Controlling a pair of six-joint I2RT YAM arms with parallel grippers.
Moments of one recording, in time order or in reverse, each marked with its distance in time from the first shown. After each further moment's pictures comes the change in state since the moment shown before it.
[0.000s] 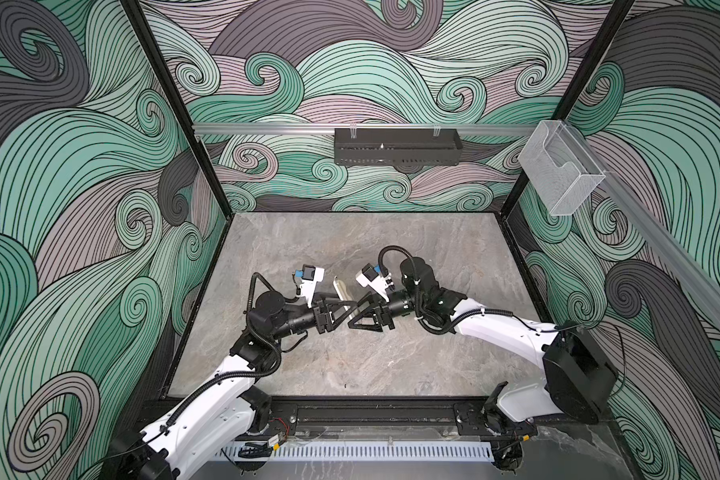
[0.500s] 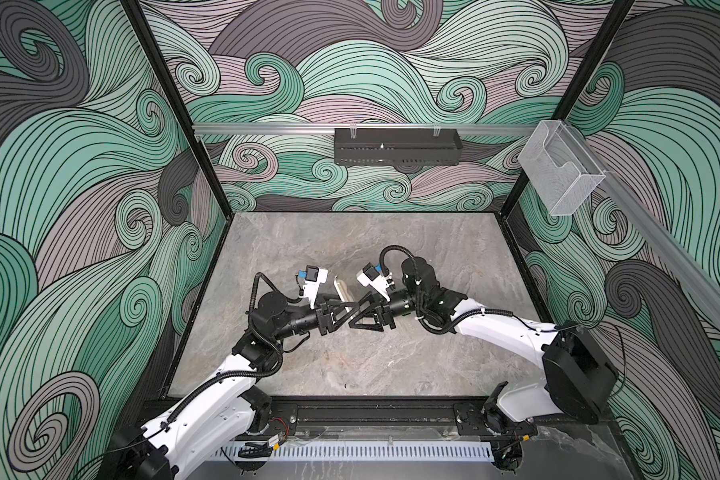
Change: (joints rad) left arm -0.025 0.013 0.000 0.022 0.000 -0.002; right arm -0.005 0.000 -0.009 0.031 -0.019 0.019
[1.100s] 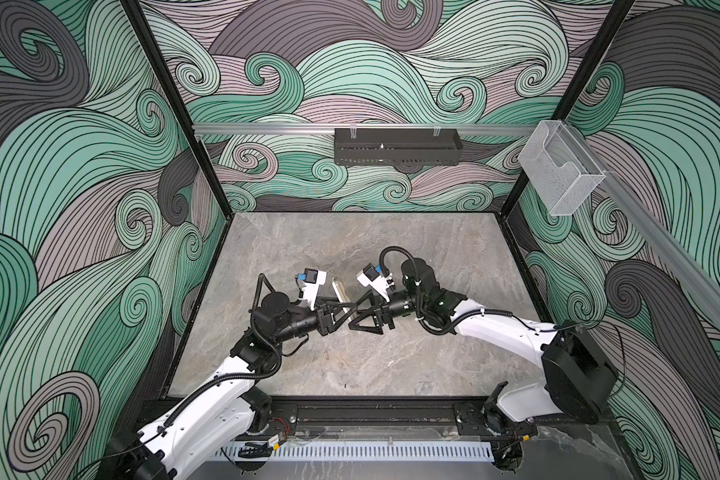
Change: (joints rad) left arm -0.003 -0.032 0.007 -0.180 -0.142 0.051; right arm -0.001 -0.001 -0.016 -0.016 0.058 -0.007
